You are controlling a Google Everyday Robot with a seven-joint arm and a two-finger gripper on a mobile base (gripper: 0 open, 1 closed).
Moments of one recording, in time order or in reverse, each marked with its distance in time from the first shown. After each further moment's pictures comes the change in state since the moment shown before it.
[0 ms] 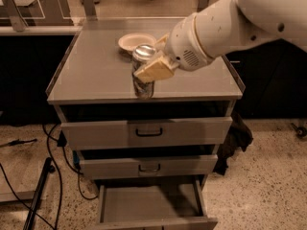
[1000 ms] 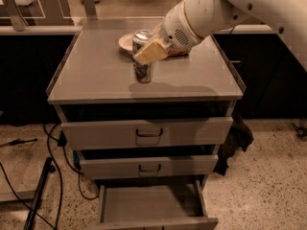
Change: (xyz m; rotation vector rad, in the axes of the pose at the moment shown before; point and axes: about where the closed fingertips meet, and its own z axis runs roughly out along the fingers) arm -0.004 -0.065 0.029 0.003 0.026 0.054
